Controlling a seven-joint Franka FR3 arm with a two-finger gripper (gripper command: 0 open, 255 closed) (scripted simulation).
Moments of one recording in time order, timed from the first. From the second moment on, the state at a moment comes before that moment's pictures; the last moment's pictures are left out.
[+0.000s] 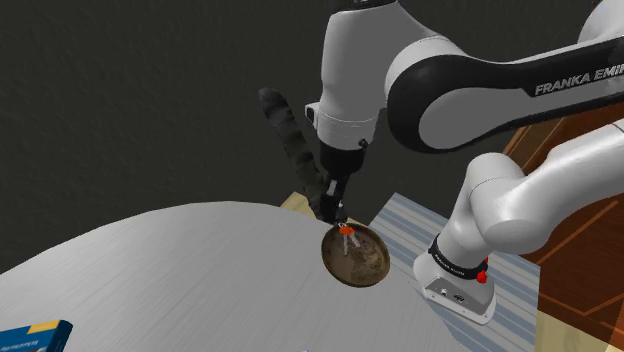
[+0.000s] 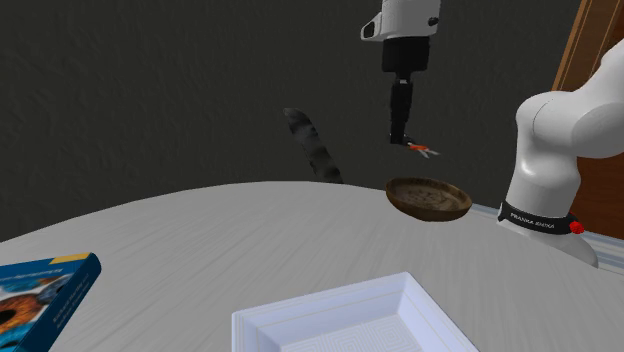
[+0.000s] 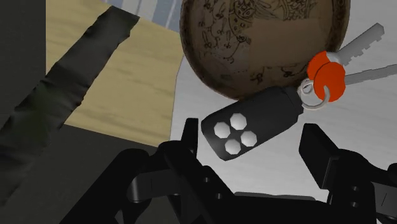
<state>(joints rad) 0.35 -0.66 0.34 -2.54 0.21 1.88 0.20</state>
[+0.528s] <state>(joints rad) 0.39 -0.80 0.32 -2.69 0.24 1.89 0.18</state>
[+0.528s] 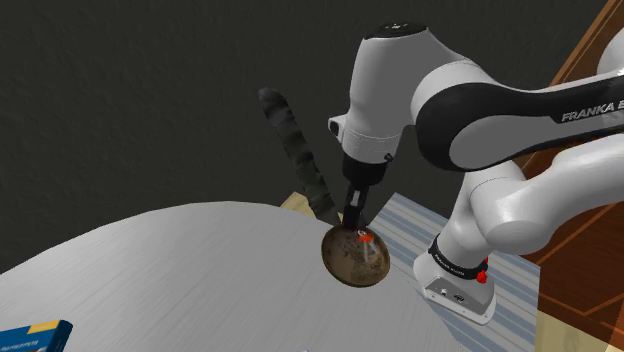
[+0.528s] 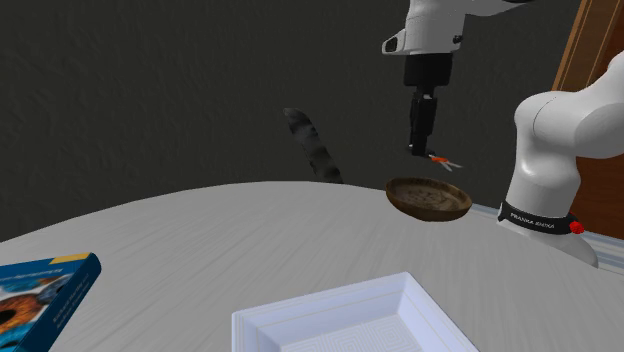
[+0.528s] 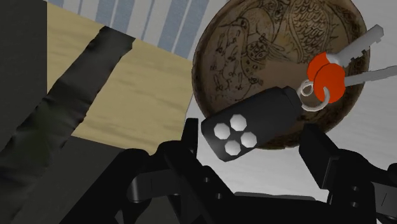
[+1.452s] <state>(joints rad) 0.40 -0.75 0.35 -2.81 0.27 2.06 0.18</state>
